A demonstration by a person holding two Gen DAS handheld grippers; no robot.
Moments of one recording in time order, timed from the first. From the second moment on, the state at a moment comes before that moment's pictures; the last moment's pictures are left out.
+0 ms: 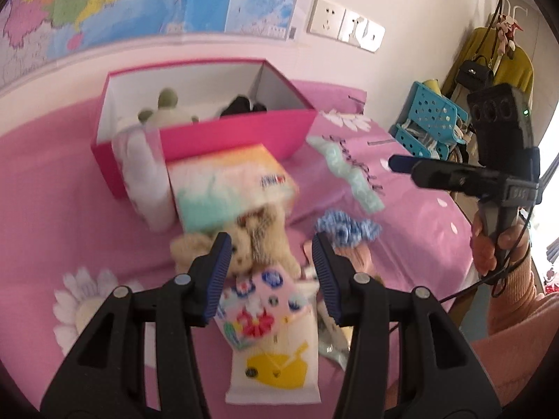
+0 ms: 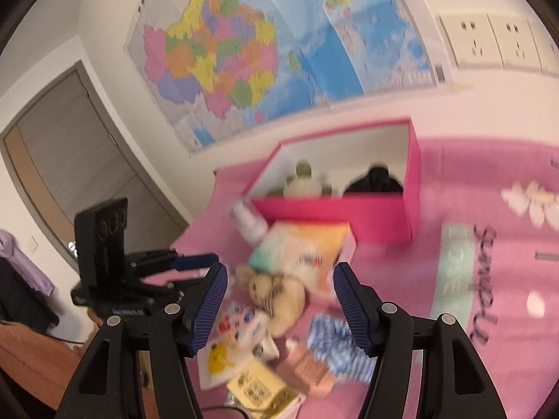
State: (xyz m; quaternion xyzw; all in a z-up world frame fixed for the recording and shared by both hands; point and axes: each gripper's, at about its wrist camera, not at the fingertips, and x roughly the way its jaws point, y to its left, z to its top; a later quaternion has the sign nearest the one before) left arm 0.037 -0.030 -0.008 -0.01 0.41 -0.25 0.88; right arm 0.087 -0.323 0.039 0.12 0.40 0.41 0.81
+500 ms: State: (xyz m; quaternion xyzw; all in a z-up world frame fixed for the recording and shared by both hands) left arm -0.005 -0.079 -0.053 0.03 0.46 -0.33 0.83; right arm 0.043 -0.334 -0.036 0.15 0.49 0.39 0.76
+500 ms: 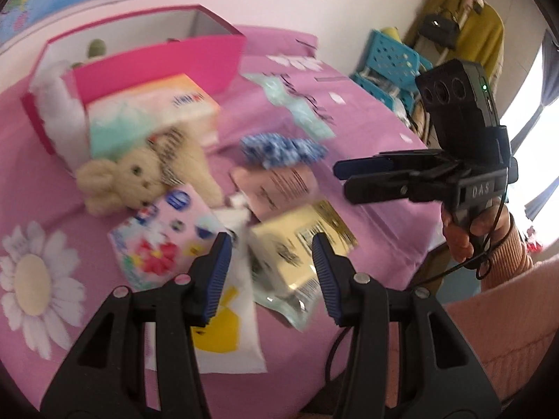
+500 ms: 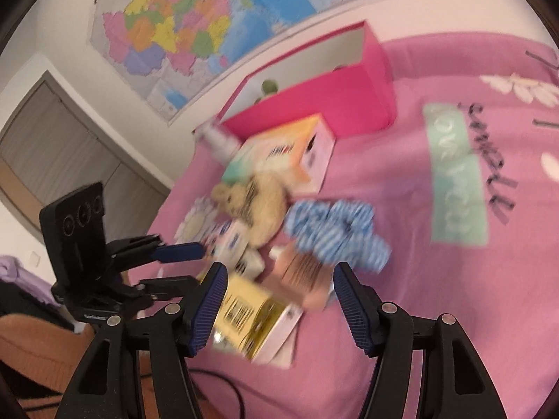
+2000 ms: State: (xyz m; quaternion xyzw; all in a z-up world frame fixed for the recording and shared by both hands) left arm 0.060 -0.093 0.031 0.04 0.37 -0.30 0.88; right arm 0.096 -0.312 0.036 0.09 0.40 0.40 0.82
